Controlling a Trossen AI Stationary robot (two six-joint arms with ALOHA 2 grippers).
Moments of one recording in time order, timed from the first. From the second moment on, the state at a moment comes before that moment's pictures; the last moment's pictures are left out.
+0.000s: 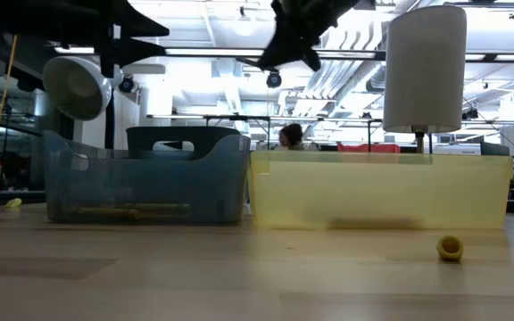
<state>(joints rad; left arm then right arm) 0.07 0.64 0.31 0.43 -0.40 -0.21 -0.23 1.59 1.43 -0.50 -0.01 0.22</state>
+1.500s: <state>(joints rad) 0.06 1.06 0.81 0.21 -0.37 -0.03 -0.12 0.98 0.72 0.22 -0.06 0.33</state>
